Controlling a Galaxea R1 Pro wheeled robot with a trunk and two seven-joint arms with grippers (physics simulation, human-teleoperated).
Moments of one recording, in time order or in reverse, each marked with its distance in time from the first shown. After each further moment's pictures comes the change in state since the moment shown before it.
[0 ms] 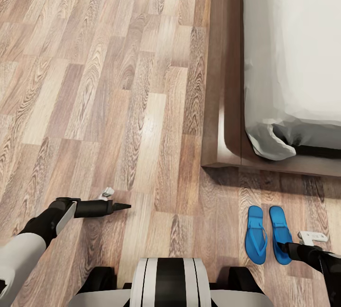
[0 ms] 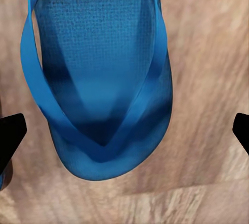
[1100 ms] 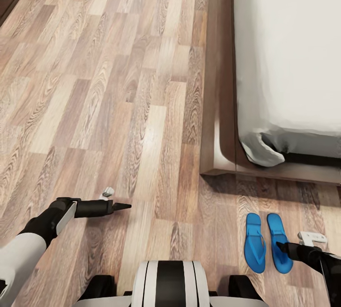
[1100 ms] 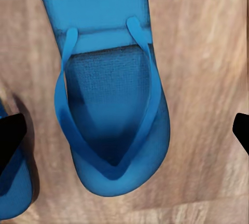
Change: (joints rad) left arm 0.000 -0.001 0.000 -0.002 0.000 0.000 -0.006; right arm 0.005 0.000 -0.001 0.002 -0.038 0.001 0.002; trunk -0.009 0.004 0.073
